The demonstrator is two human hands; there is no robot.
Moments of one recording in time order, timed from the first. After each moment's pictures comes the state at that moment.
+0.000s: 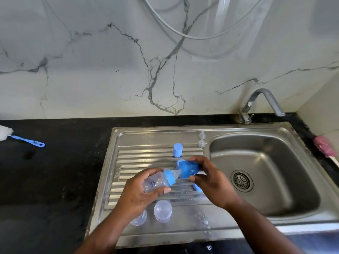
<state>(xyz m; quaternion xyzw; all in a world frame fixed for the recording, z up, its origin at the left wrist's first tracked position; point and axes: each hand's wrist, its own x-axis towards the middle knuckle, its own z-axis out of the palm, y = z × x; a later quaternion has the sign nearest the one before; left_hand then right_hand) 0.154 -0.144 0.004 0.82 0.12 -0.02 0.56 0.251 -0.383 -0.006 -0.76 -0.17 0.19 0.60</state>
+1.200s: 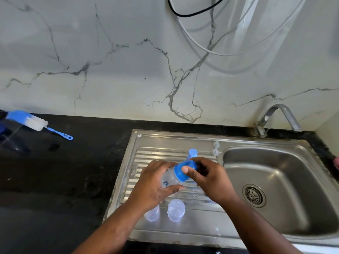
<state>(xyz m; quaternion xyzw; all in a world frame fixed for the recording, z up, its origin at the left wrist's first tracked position) 0.147 -0.134 0.023 0.91 0.02 0.08 0.40 0.234 -0.330 0.041 -0.81 -0.20 0.13 0.53</state>
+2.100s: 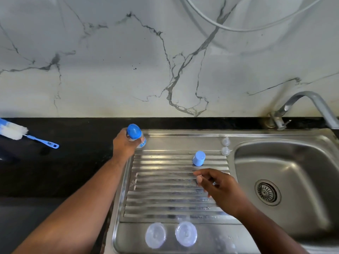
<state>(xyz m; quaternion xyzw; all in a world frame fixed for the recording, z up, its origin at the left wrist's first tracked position) 0.315 0.028 -0.059 0.81 0.33 0.09 0.47 0.285 -0.326 -0.020 -0.82 -0.13 0.22 0.51</state>
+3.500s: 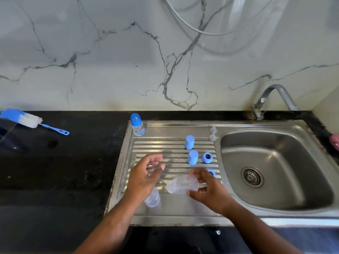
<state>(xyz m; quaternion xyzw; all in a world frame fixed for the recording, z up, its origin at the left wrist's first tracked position) 0.131 -0.132 -0.005 0.81 0.15 0.10 0.55 0.197 -0.372 -0.035 -0.81 -0.18 0.25 0.50</state>
